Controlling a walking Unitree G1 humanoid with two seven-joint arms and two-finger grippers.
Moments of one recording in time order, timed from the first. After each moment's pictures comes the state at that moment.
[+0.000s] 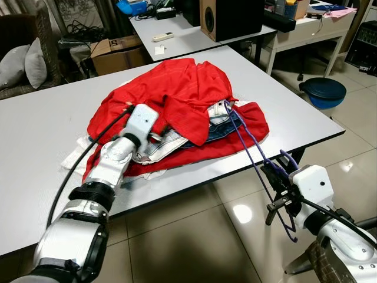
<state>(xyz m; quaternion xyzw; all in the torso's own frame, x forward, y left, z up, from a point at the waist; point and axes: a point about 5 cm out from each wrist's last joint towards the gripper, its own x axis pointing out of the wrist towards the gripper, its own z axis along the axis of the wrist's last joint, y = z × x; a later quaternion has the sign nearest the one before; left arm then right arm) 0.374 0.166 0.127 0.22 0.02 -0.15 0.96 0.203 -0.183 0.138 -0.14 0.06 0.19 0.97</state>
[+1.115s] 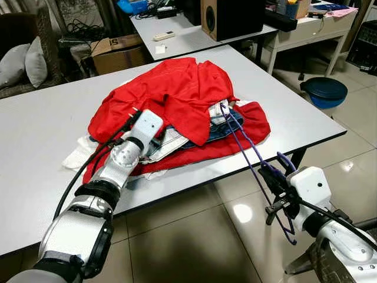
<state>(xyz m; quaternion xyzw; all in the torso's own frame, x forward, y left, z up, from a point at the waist) 0.378 0.157 0.120 0.27 0.04 -0.11 0.96 0.202 -0.180 0.137 -0.13 0.07 0.20 0.97</state>
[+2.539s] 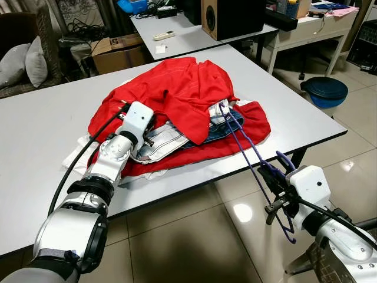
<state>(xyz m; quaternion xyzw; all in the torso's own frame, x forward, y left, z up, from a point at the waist) 0.380 0.169 0.129 0.20 0.03 -0.14 0.97 0.203 -0.179 0.138 -0.13 0.07 0.21 0.97</state>
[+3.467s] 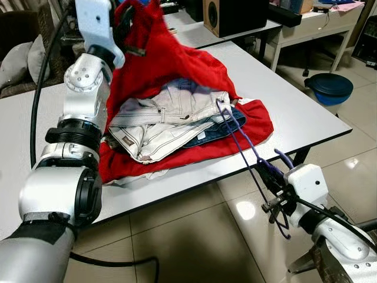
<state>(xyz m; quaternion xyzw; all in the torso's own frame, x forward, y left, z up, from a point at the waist) 0.406 0.178 0.298 0.09 -0.23 -0.13 0.96 0.206 -0.171 0.144 -0.12 0.03 0.21 0.97</state>
